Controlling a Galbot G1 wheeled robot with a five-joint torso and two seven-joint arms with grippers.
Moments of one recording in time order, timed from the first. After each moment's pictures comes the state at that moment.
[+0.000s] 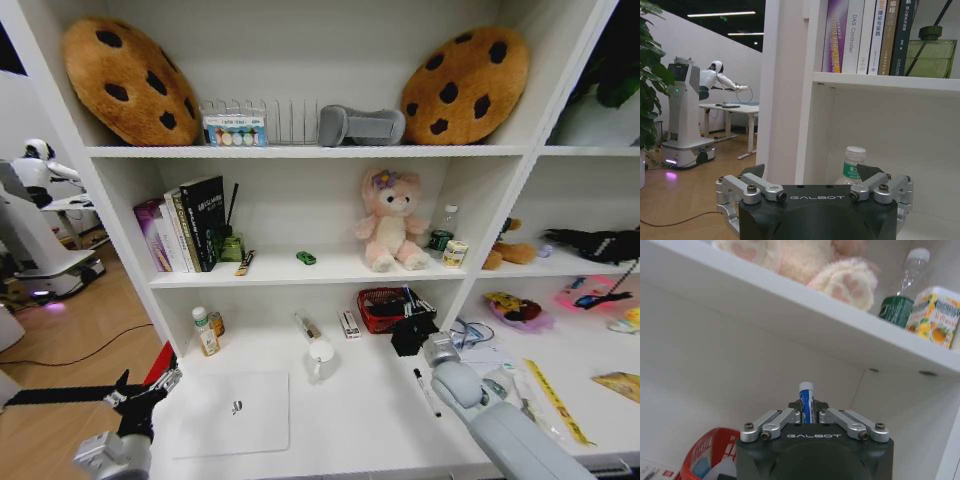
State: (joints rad) left arm 1.84 -1.30 -0.75 -2.30 -0.45 0.05 -0.39; right arm -1.09 0.85 0.25 1.68 0.31 0.07 0.35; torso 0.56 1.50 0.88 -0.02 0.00
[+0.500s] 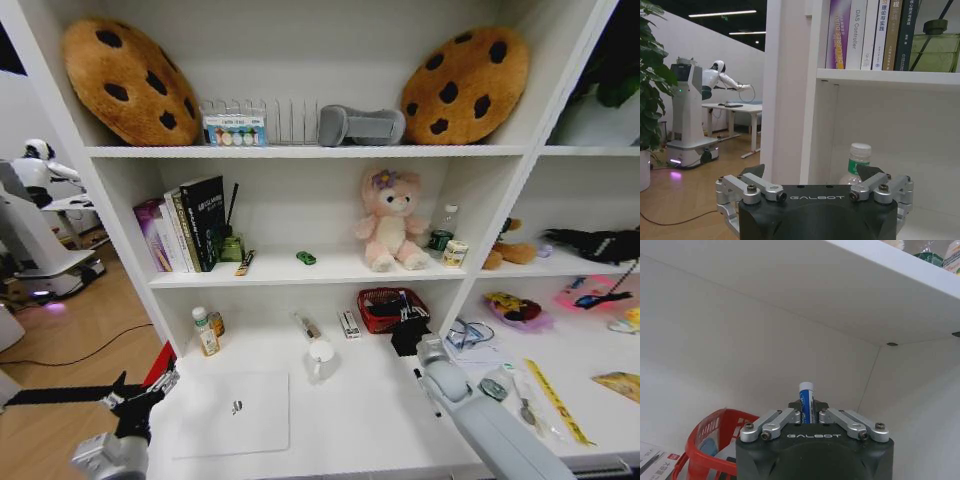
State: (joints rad) left arm 1.84 -1.29 -0.76 -2.29 -0.45 0.05 -0.40; right arm -1.00 0.90 0.18 1.52 0.30 0.14 0.32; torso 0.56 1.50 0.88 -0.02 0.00
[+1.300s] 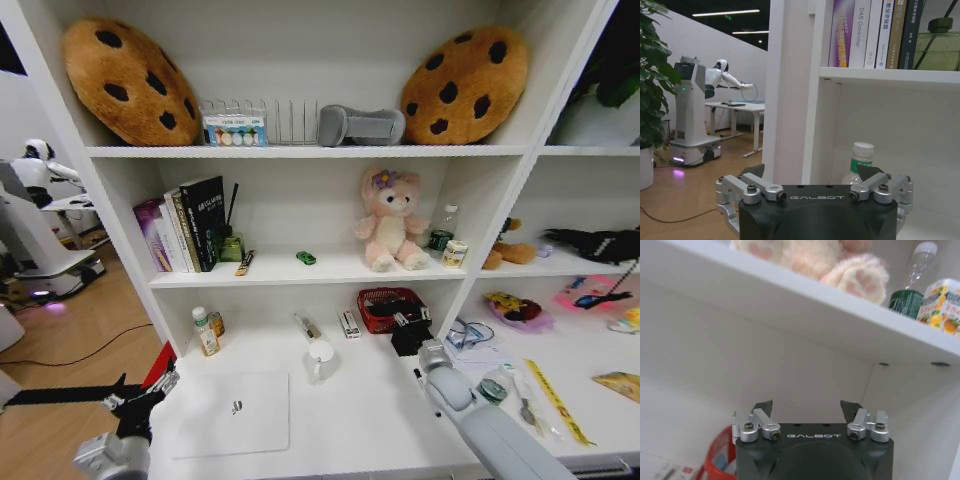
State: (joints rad) left arm 1.83 -1.30 -0.76 -2.28 -0.45 0.05 -0.40; right arm -1.12 0.86 0.23 1.71 0.31 0.07 0.37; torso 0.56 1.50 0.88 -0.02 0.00
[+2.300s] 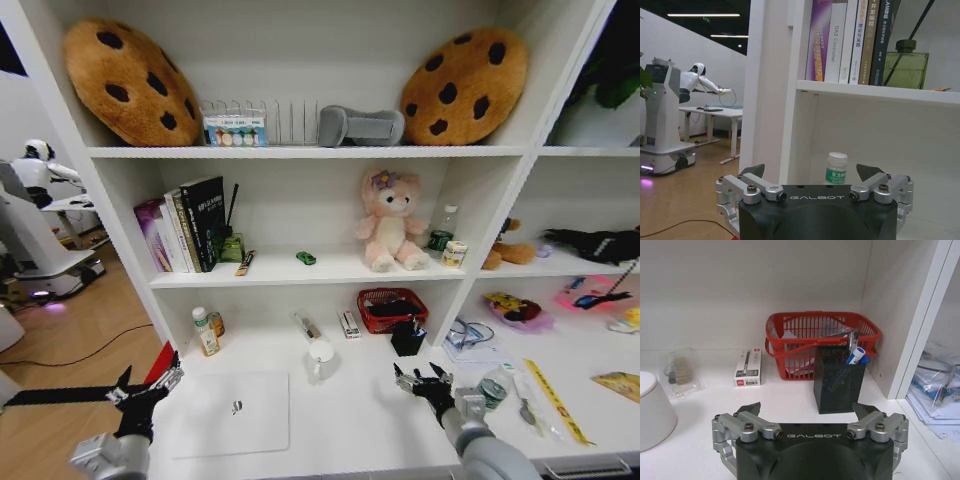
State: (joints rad) left arm 1.87 -1.27 -0.76 -2.32 -0.48 0.01 -0.33; right arm -1.65 0.82 0.55 2.20 0.83 -0.42 0.44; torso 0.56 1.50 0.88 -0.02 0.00
